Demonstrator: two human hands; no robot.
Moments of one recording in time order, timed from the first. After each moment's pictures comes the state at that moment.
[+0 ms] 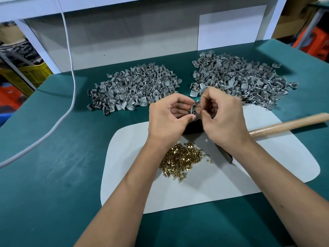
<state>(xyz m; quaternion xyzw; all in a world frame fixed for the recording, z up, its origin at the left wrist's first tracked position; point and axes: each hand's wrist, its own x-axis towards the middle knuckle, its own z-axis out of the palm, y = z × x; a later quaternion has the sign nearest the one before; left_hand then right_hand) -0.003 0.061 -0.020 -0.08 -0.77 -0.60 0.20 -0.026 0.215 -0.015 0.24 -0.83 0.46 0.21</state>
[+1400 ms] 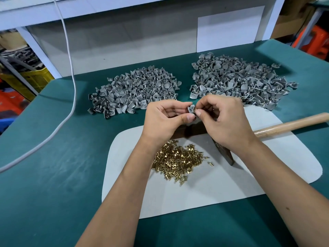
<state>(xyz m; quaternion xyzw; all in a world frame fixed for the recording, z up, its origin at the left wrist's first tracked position) -0.011 0.042 -0.022 -0.11 -0.68 -0.71 0.11 -0.025 0.221 -0.008 0.26 -0.84 0.43 0.20</state>
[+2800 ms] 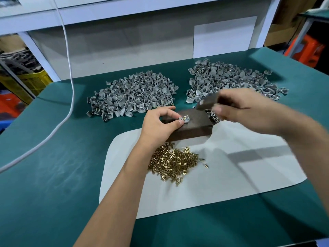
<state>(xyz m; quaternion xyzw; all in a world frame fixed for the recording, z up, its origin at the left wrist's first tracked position) -0.016 0.037 -0.030 0.02 -0.82 -0.57 0.10 -0.042 0.282 0.041 0.32 -0.87 0.38 -0.04</state>
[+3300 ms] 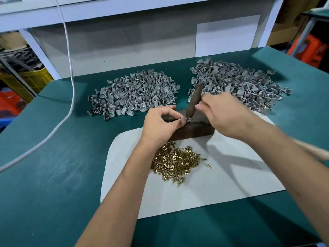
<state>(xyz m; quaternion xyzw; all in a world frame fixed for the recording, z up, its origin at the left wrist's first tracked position) -0.015 0.039 -0.025 0.03 -0.82 -0.56 0.11 -0.044 0.231 0.025 0.26 -0.95 0.15 0.06</state>
